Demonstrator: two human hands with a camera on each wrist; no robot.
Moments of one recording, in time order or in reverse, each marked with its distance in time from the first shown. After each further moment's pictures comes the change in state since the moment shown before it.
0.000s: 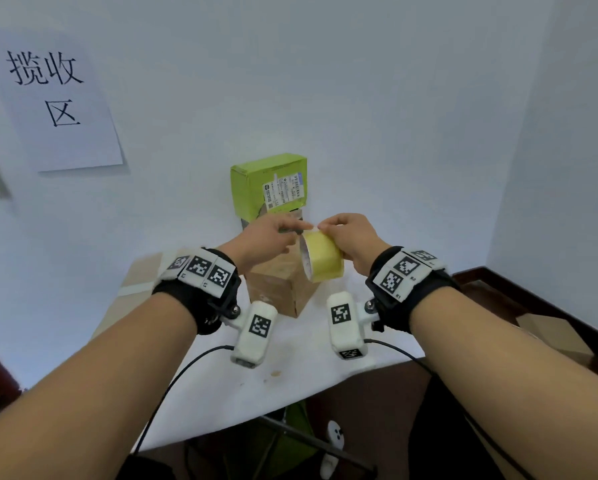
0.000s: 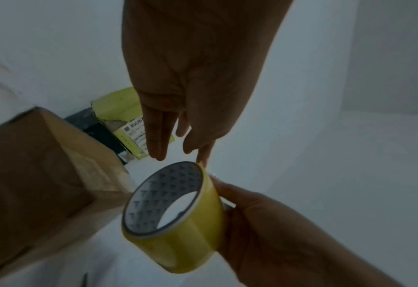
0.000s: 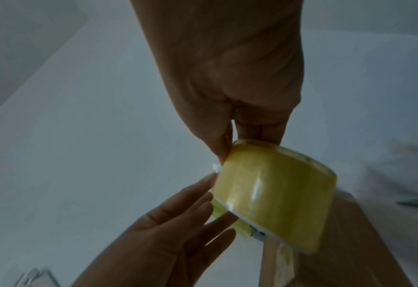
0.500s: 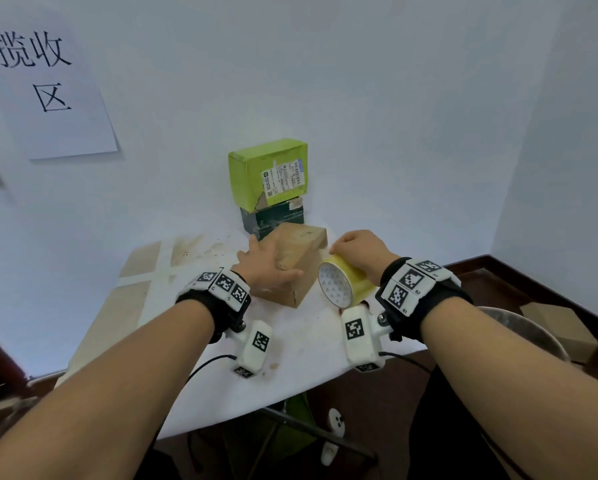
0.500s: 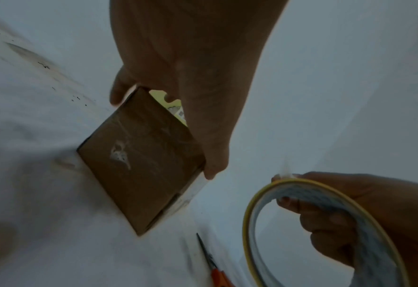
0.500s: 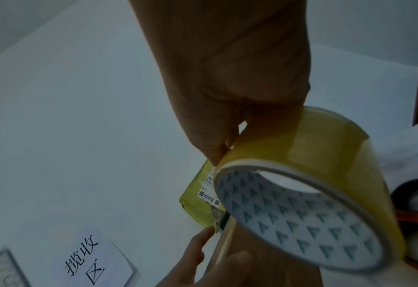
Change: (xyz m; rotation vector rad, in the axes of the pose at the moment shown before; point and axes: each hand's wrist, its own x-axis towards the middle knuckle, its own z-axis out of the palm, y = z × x) left_hand 0.004 -0.064 0.029 0.598 -0.087 -0.376; right_hand 0.001 0.035 -0.015 -0.432 -0.055 0.055
